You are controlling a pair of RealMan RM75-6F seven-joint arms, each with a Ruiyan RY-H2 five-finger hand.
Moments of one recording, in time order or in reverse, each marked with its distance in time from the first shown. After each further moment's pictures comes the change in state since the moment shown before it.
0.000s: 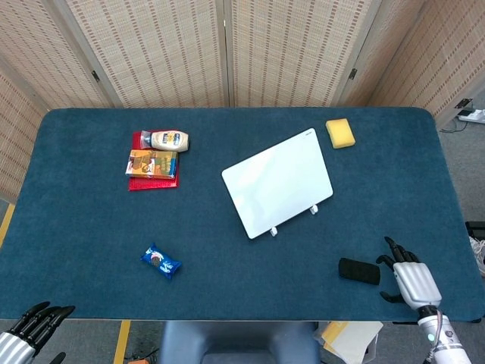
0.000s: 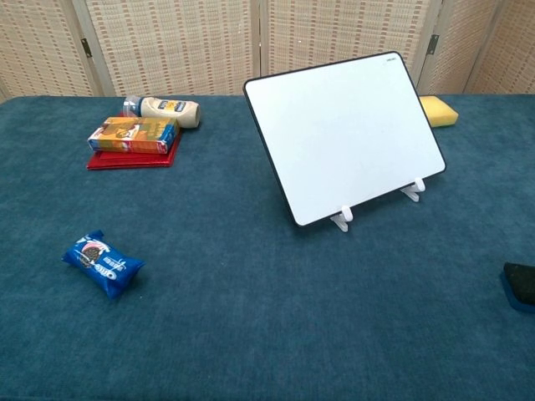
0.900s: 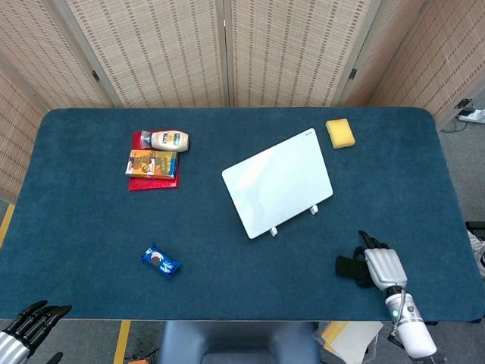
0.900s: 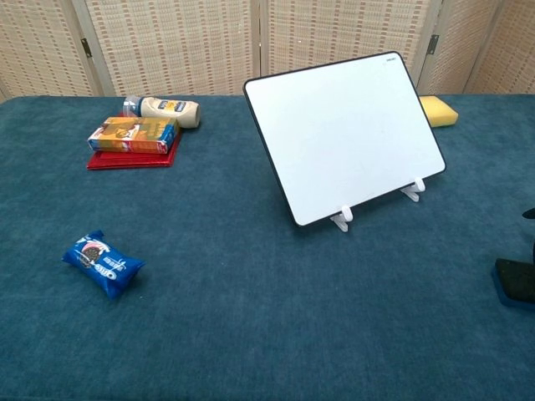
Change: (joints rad) left arm -0.008 -0.002 -0.001 0.033 0.004 0.035 -0.052; right arm 0.123 -0.138 0.071 0.007 0.202 -0.093 -0.187
